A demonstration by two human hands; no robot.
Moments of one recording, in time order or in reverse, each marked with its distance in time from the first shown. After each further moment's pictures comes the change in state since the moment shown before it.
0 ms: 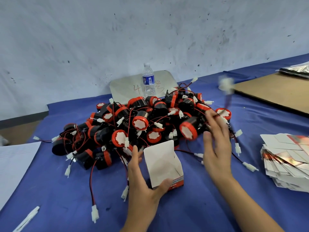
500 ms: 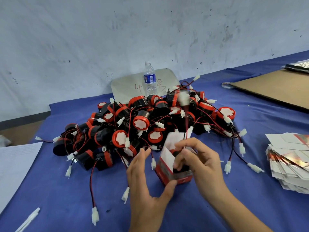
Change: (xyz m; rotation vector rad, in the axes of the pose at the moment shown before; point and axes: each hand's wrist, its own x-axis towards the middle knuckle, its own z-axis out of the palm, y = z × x) left_hand -0.006 0.014 0.006 0.084 0.124 0.213; right_hand -0.024 -0.051 0.007 0.662 -0.317 0.430
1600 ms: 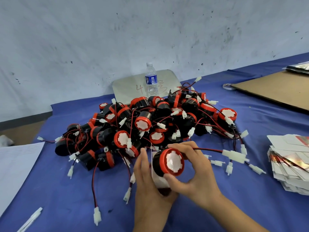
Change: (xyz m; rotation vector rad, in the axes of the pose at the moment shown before) left_hand 0.003 -0.018 0.015 0.016 -0.053 -0.108; right_hand -0.005 0.011 0.002 -0.559 -0.125 -0.373
